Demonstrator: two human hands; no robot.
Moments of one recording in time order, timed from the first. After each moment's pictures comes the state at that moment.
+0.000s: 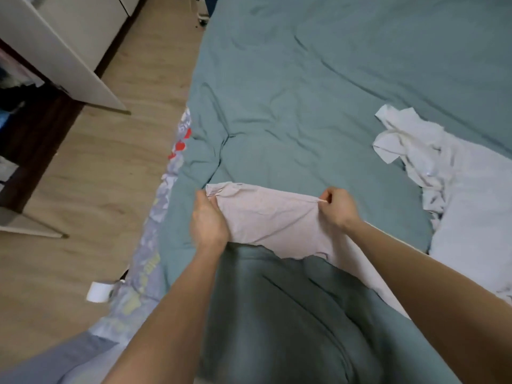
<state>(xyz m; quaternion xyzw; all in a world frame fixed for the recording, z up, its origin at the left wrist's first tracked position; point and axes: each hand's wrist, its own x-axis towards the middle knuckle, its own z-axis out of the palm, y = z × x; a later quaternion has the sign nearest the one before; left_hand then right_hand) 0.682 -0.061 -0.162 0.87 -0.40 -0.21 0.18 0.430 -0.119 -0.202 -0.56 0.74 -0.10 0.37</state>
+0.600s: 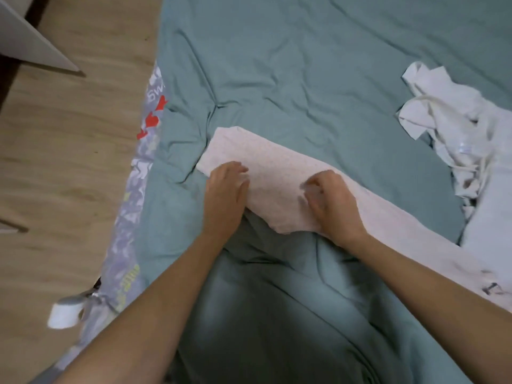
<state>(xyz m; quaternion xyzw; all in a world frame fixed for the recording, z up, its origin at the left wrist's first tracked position) 0.700 -0.118 -0.269 0.66 -0.67 -0.22 0.27 0.474 -0.112 -0.245 -0.72 0.62 -0.21 0.23</state>
